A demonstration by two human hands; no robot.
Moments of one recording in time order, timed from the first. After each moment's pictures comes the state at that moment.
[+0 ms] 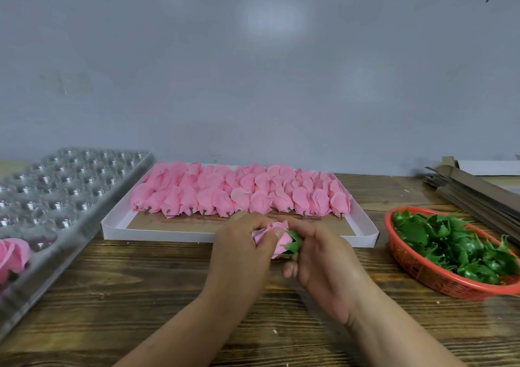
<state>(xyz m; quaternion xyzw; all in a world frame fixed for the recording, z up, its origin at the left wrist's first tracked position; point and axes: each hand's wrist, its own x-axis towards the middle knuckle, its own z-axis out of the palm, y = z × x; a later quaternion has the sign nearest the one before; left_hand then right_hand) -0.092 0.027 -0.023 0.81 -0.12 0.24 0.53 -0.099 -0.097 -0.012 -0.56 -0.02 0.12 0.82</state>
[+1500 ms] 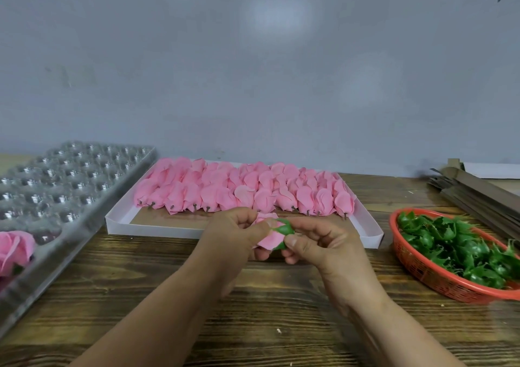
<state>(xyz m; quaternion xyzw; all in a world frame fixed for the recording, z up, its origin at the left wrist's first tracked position) -0.085 0.048 -0.008 0.67 -0.04 -0.04 0.74 -0.108 -0.101 -0.012 -0.67 -0.13 -0.08 0.73</state>
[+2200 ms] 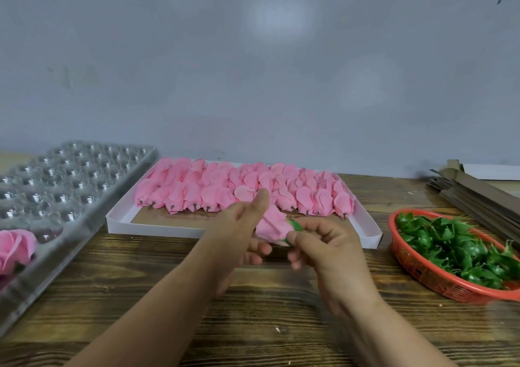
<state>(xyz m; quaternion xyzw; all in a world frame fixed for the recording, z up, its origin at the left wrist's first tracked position) -0.079 0.052 -0.010 0.69 -0.06 -0.10 0.72 -0.108 -0.093 -0.012 -0.65 -0.06 -0.12 0.75</state>
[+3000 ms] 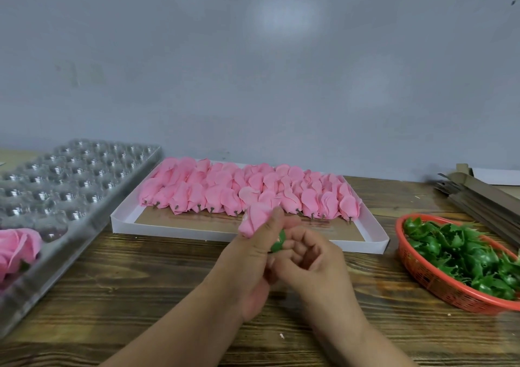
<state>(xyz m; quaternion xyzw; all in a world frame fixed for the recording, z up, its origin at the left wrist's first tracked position) -0.093 0.028 -0.021 0.45 -0.06 -0.17 0.87 -0.115 -0.073 -0.029 -0.64 -0.11 -0.08 0.76</state>
